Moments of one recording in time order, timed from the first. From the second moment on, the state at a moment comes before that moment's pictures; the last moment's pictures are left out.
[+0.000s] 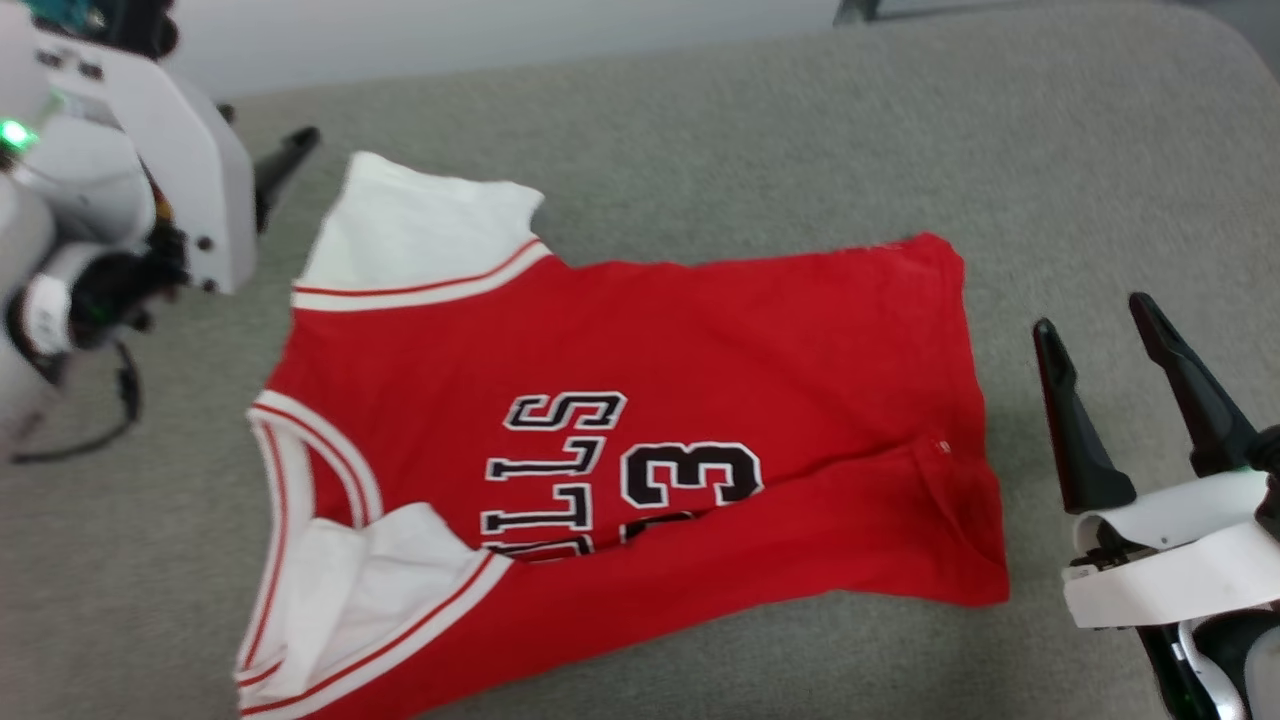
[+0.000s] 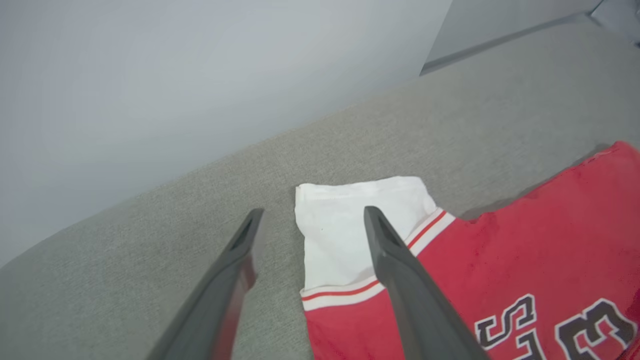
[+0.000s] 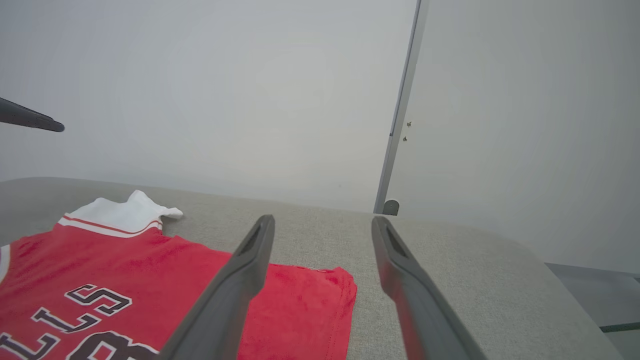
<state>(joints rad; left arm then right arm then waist) -1.23 0.85 -1.07 0.34 -1.19 0.11 0.39 -0.14 -0.23 0.08 -0.25 0.24 0.13 -0.02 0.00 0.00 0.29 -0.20</state>
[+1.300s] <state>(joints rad) -1.56 0.77 -1.17 0.68 -1.19 0.10 1.05 -0.28 -0.17 0.12 -0.15 0.29 0.13 -0.06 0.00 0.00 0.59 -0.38</state>
